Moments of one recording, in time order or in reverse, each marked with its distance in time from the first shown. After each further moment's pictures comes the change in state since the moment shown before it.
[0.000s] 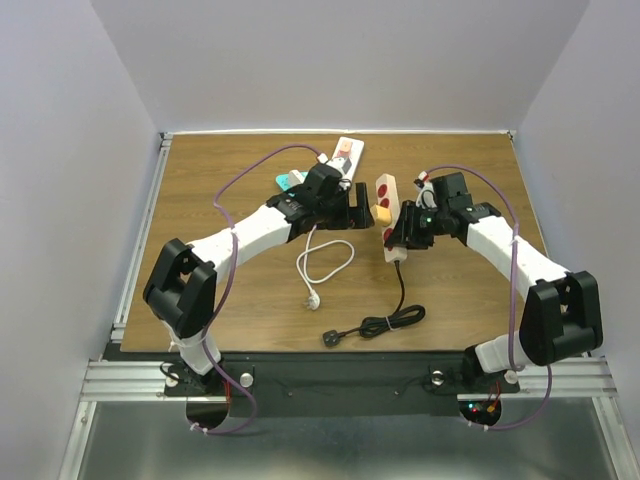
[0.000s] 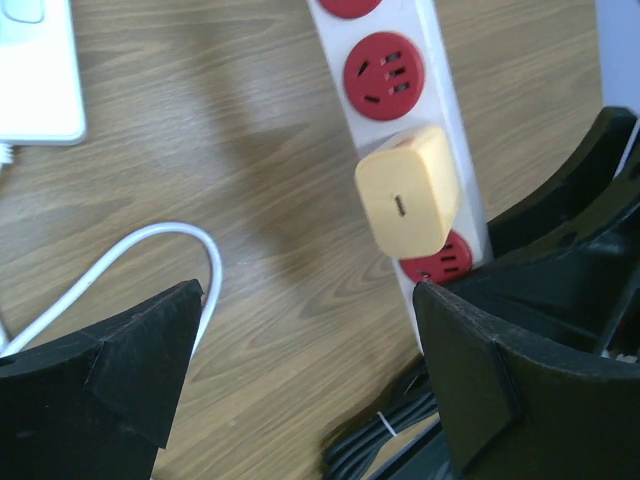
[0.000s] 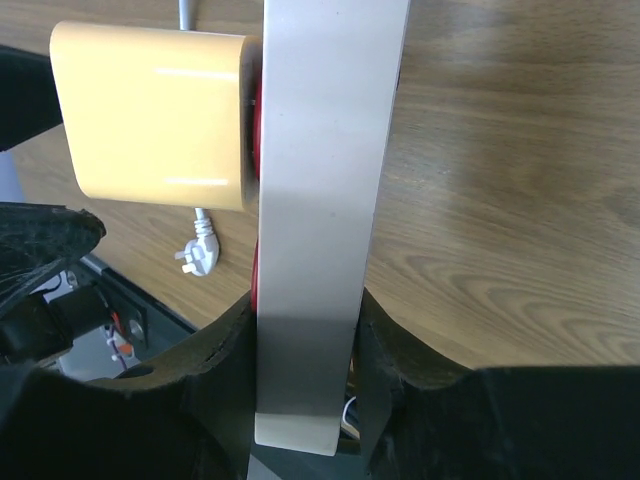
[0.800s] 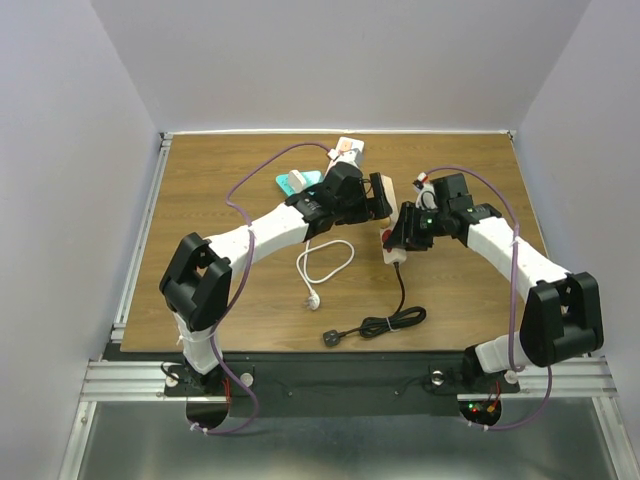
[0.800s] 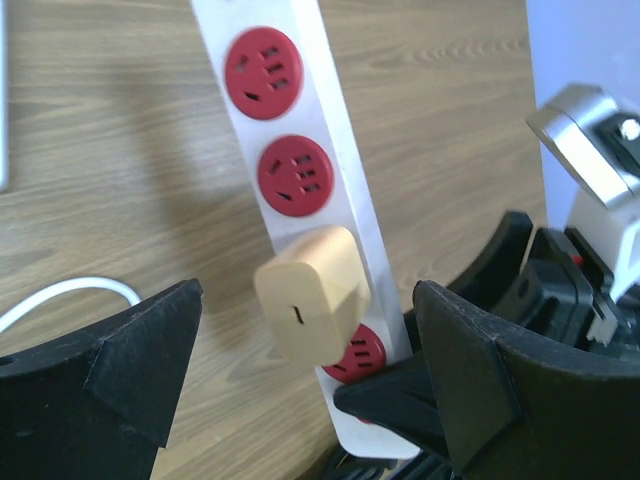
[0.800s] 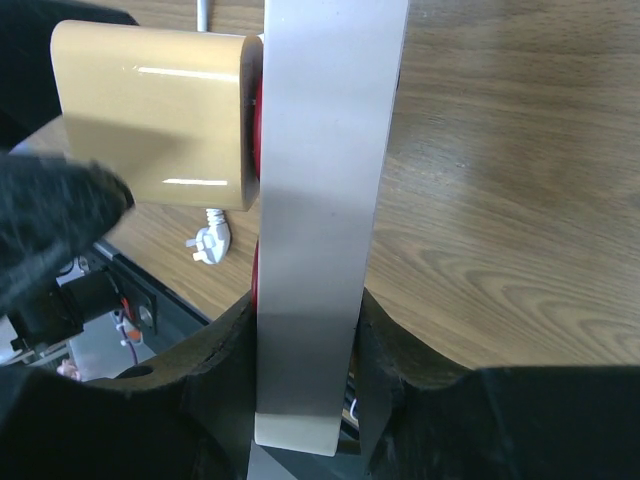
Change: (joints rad) left arm -0.080 0.095 0.108 0.075 -0.124 -0.150; right arm 0.000 -0.010 -0.014 0.004 -0.052 -0.005
